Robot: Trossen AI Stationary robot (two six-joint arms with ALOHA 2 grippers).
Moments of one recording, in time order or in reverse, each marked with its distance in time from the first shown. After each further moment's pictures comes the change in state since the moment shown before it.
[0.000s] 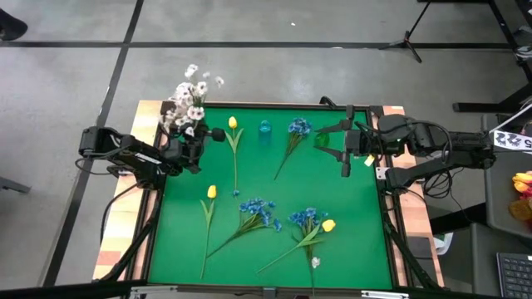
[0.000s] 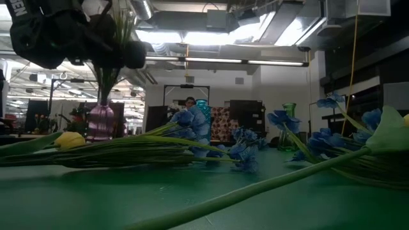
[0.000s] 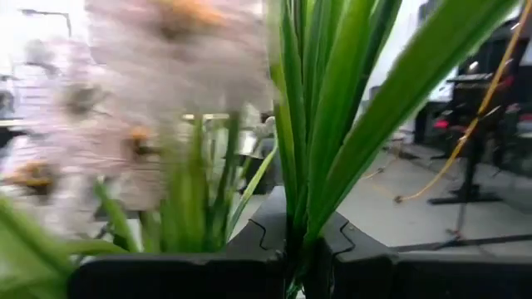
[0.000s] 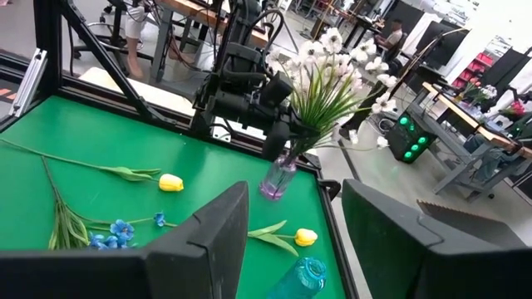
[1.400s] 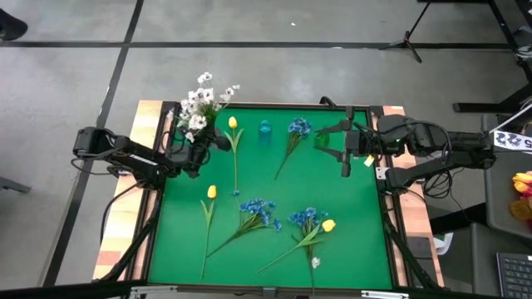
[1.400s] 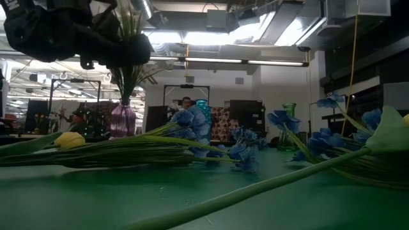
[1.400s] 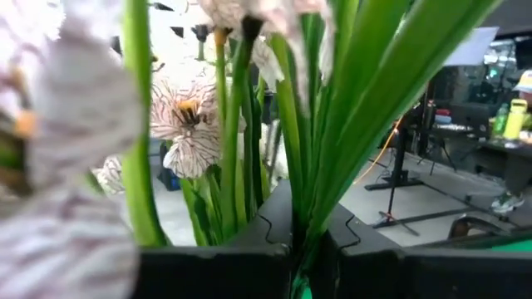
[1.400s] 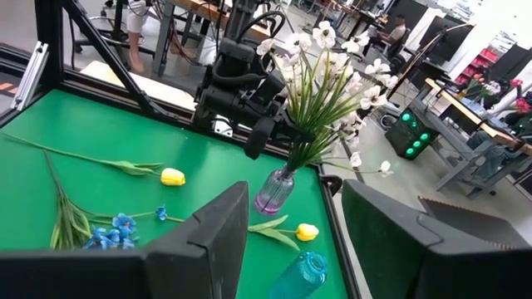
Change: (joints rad) left arm -0.061 -0.038 0.006 -0.343 0.094 -0.287; right arm 0.000 0.000 0.000 -0.019 0.000 0.001
